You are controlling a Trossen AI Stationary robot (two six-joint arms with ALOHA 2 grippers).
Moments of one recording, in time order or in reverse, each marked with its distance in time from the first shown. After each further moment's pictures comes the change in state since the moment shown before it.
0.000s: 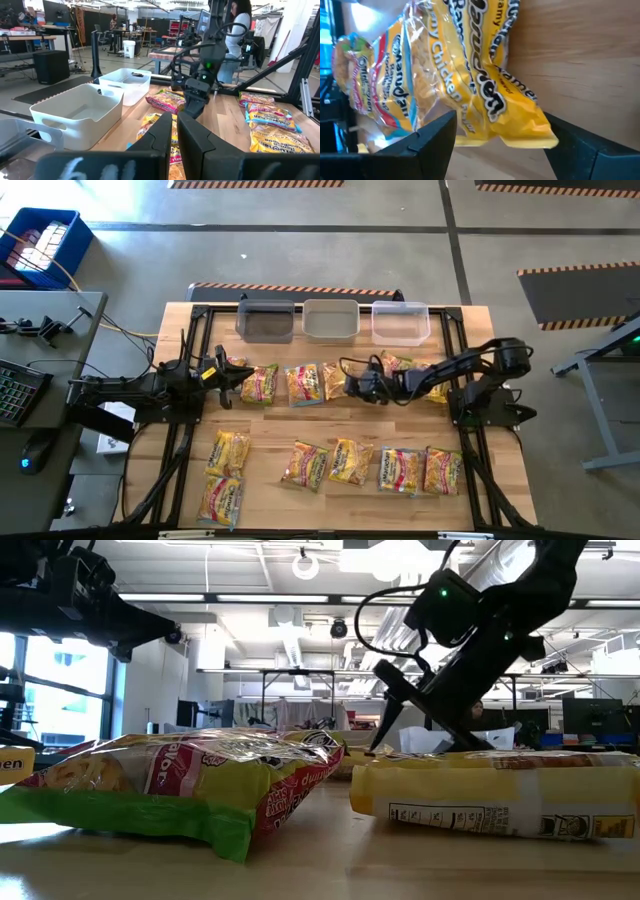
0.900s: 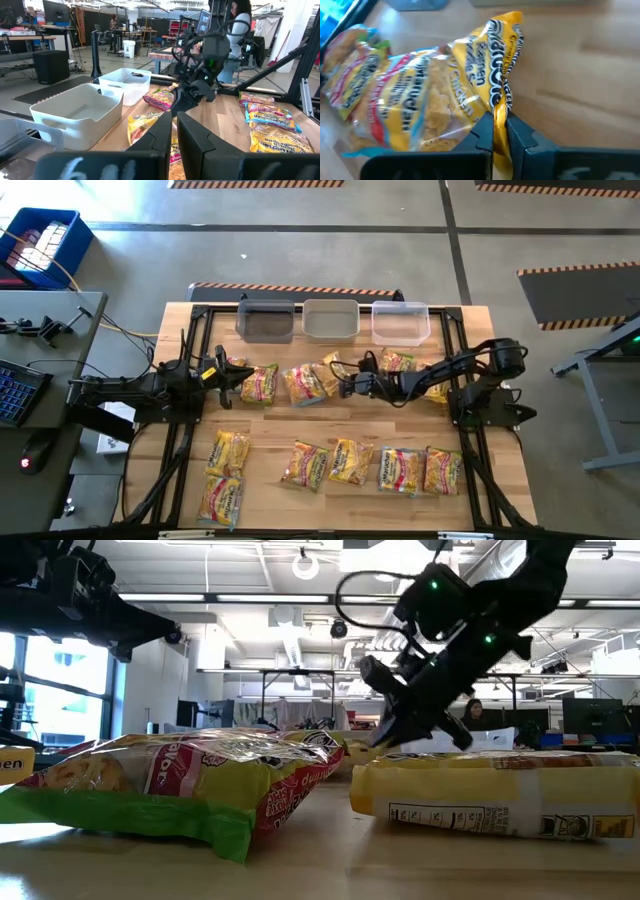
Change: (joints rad) left arm 0.000 0.000 0.000 -0.001 0.000 0.000; right arm 0.022 0.026 0.062 0.041 0.269 -0.548
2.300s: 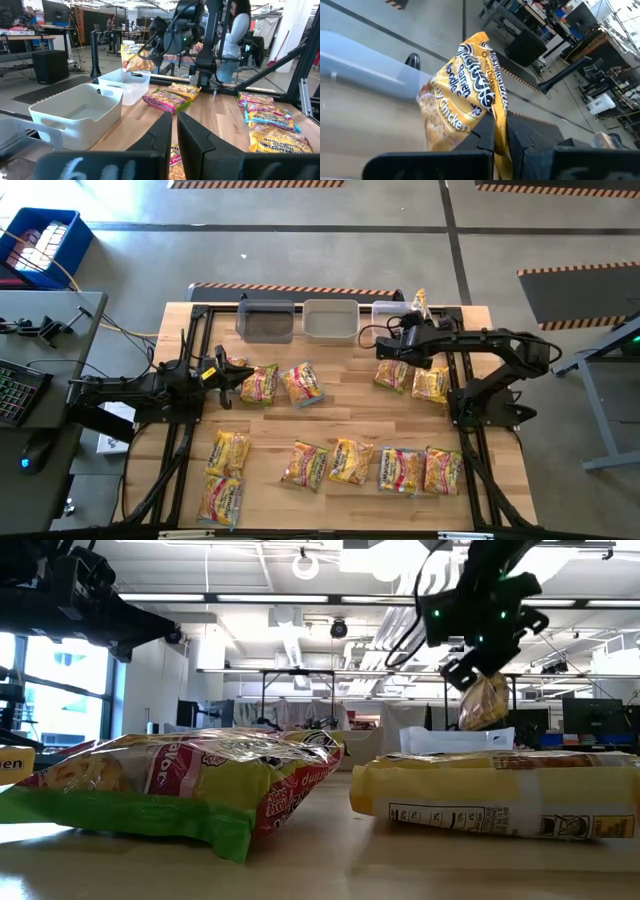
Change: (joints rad) left arm 0.000 0.000 0.000 0.000 0.003 -0.001; right arm -0.337 -0.212 0.237 -1.378 0.726 -0.014
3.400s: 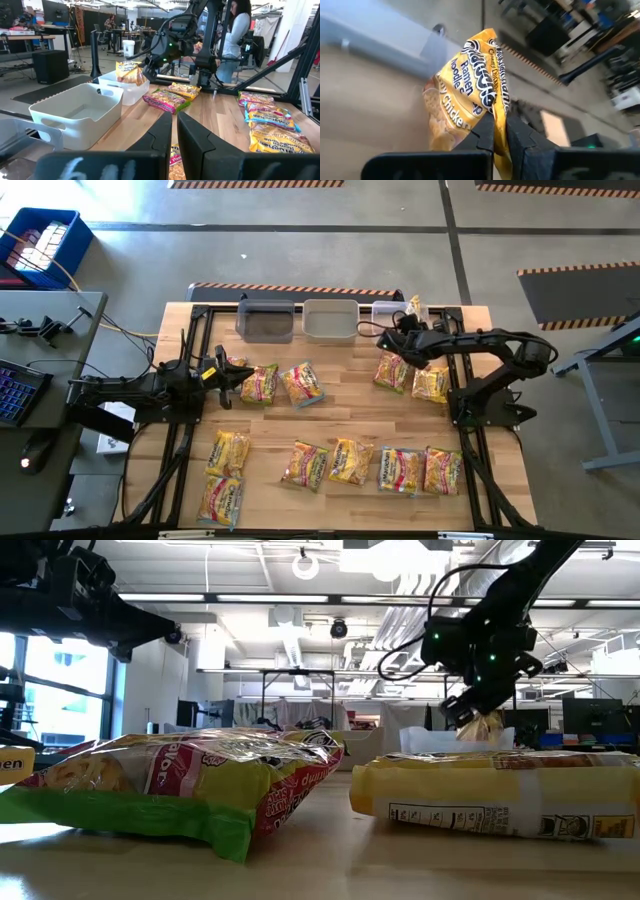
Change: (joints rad) left arm 0.000 0.000 0.000 -0.002 0.000 0.000; right arm -0.130 0.000 -0.228 0.626 -0.138 -0.409
